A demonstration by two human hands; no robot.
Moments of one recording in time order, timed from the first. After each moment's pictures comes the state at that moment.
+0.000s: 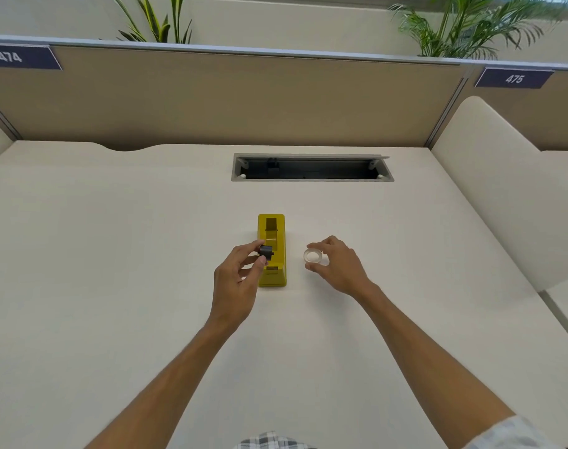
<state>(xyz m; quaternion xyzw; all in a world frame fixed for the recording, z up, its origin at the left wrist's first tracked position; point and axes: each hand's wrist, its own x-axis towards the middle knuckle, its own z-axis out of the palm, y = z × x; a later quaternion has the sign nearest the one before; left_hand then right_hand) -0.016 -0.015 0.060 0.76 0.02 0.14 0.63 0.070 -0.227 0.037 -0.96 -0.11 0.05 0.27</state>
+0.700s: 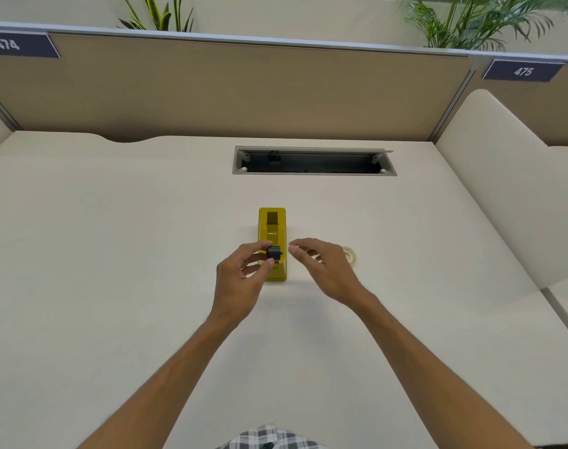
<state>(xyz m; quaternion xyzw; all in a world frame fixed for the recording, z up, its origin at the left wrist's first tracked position) -0.021 -0.020 0.064 0.74 0.02 0.11 0.66 0.034 -0.198 0.064 -0.86 -0.12 0.05 0.49</state>
